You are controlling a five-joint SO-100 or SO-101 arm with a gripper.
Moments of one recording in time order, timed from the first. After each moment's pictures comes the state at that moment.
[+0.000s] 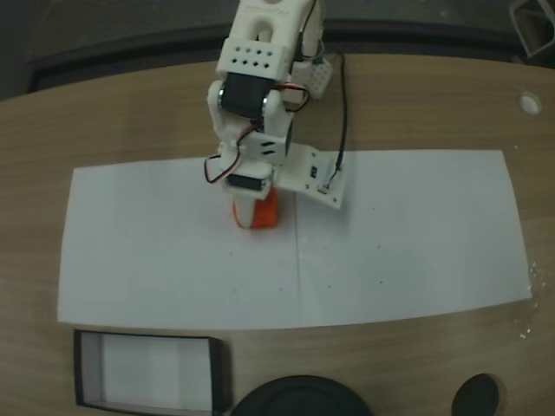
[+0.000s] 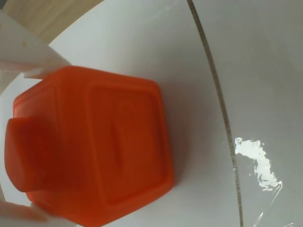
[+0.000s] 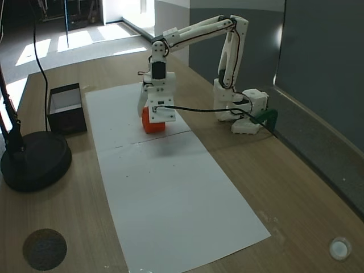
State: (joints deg) arm 18.2 99.8 117.0 68.3 -2.1
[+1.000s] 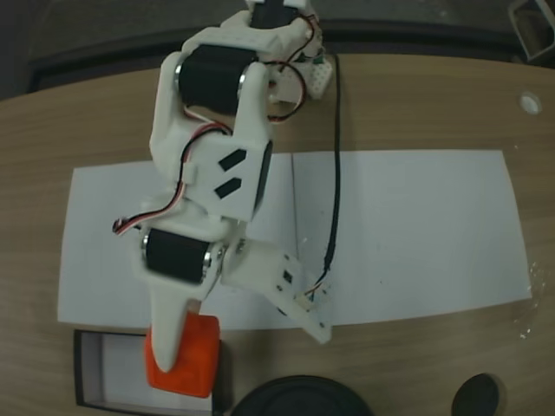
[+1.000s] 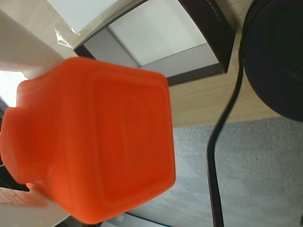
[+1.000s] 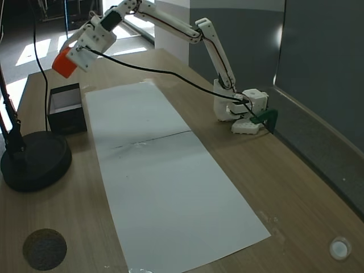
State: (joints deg) arm 17.4 64.8 31.8 68.7 -2.1
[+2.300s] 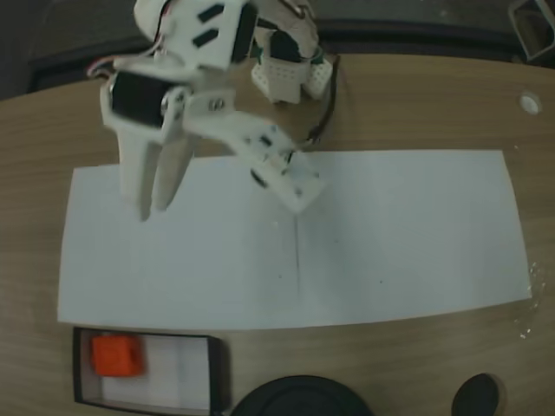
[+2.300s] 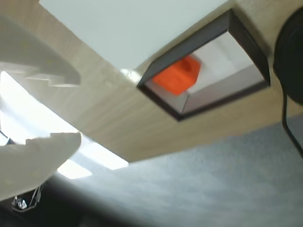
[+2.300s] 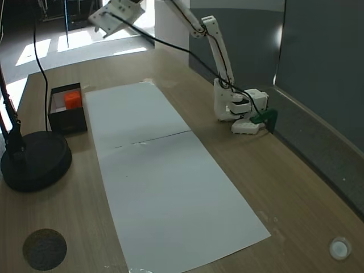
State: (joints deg) arm 21.2 82.4 15.1 99.1 6.1
